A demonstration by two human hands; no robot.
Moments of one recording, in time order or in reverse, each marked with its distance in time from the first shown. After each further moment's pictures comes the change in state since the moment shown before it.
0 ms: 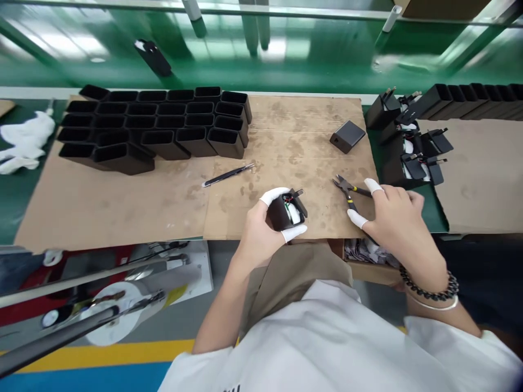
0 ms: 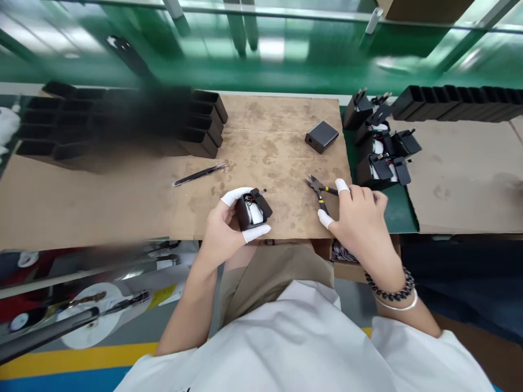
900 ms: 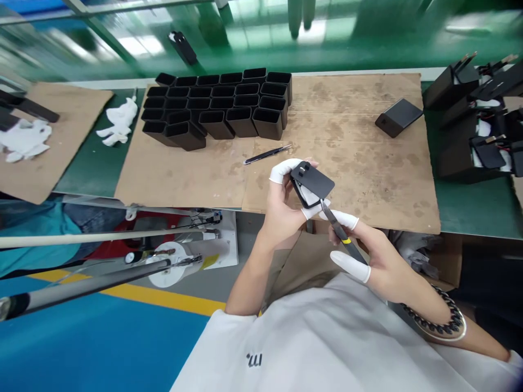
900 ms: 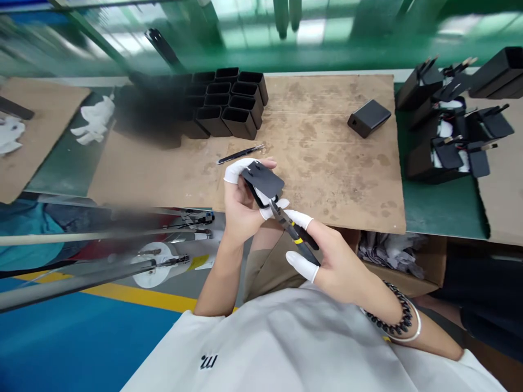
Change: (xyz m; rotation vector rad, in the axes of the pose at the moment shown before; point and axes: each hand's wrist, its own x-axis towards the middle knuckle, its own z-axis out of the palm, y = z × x) left_hand -0.004 0.000 -0.011 0.052 0.121 0.348; right_hand -0.046 -0.081 0.003 1.171 -0.320 -0.364
